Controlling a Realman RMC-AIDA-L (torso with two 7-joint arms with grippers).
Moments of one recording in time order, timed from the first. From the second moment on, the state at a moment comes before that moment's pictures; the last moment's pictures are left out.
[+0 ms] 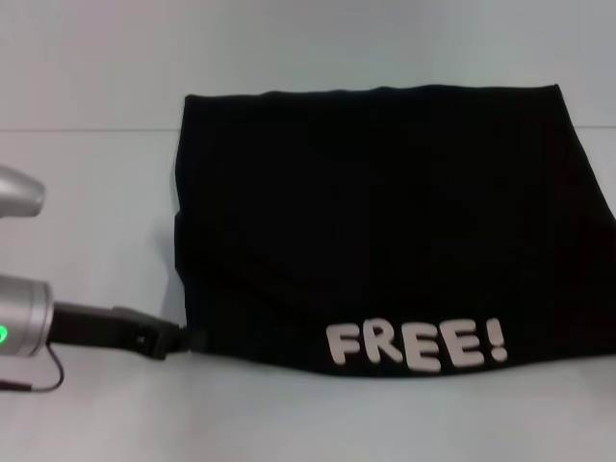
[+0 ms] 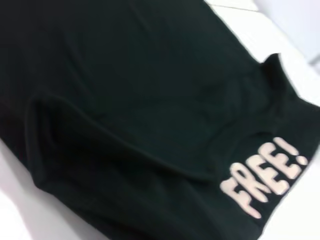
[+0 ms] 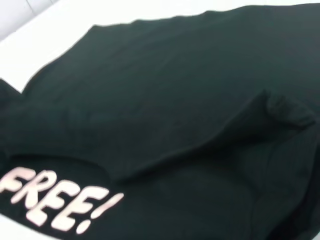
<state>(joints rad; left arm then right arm) -0.56 -2.13 0.61 0.88 2.44 1.59 -2.01 0.38 1.97 -0.32 -0.70 -2.35 -1.47 1.55</state>
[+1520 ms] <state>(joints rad) -0.67 -2.06 0.40 0.71 2.38 1.78 -1.90 0.37 1.90 -0.10 -0.77 -2.36 -1.65 1.61</state>
